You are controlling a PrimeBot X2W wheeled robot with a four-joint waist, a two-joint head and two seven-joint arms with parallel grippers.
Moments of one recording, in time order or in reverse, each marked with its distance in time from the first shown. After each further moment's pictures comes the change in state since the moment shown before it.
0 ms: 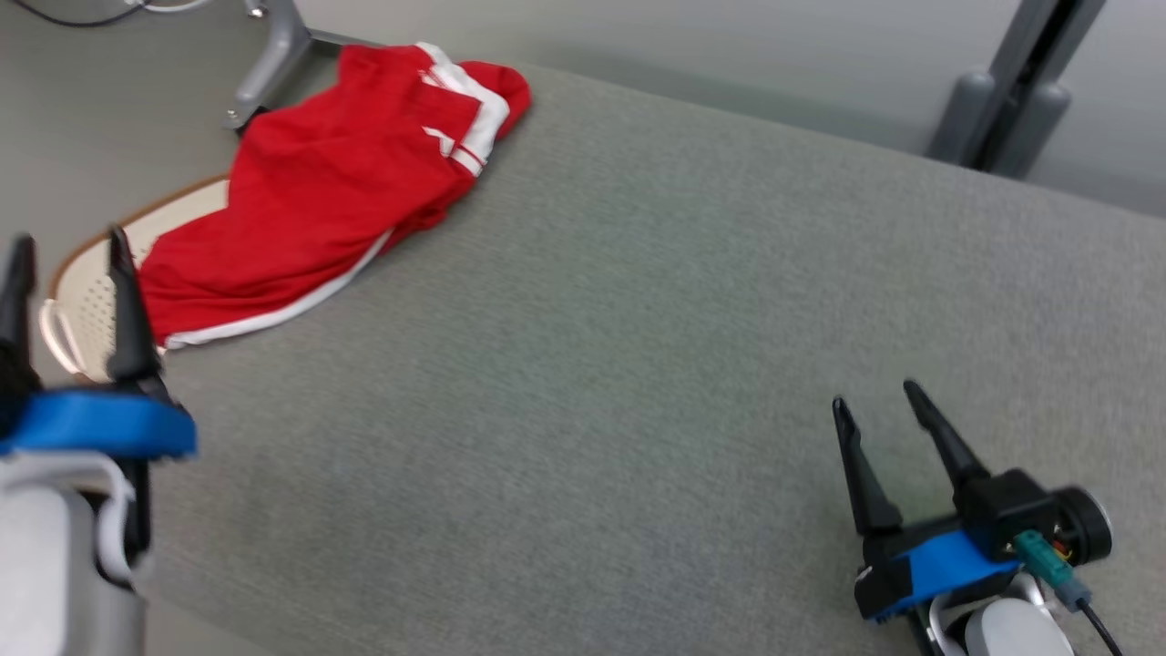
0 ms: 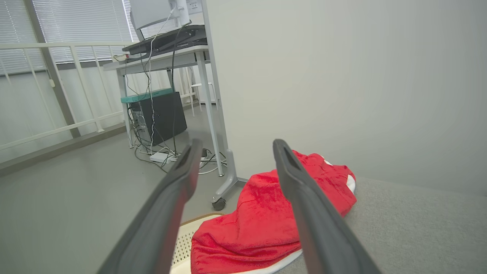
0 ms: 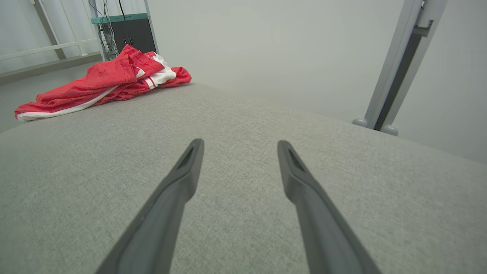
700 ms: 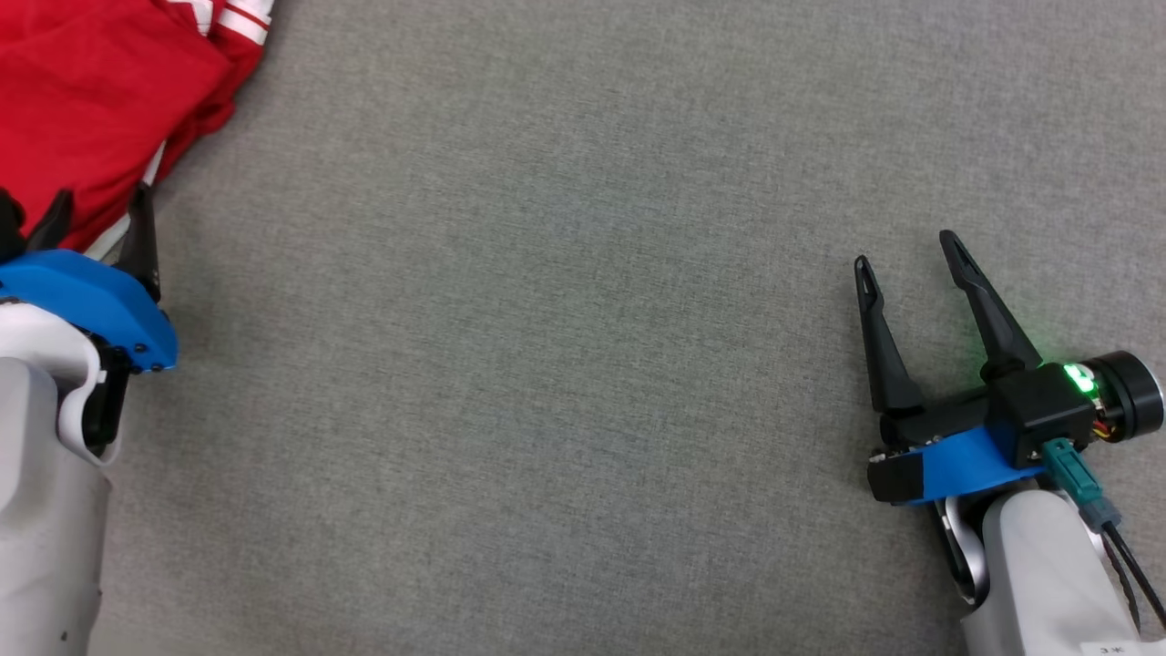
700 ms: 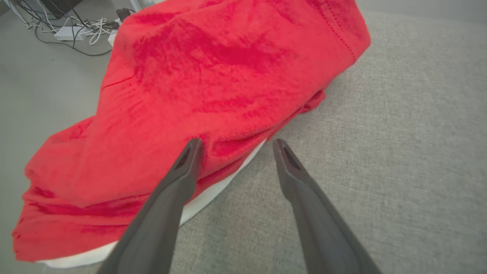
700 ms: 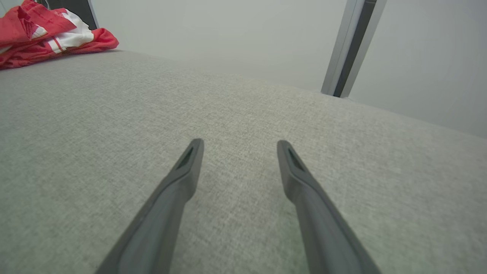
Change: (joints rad) left arm -0.389 0.105 -0.179 0.505 -0.185 -0.076 0.241; right arm -0.181 0.004 -0.042 -0.080 -0.132 0.001 -0.004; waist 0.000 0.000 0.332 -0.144
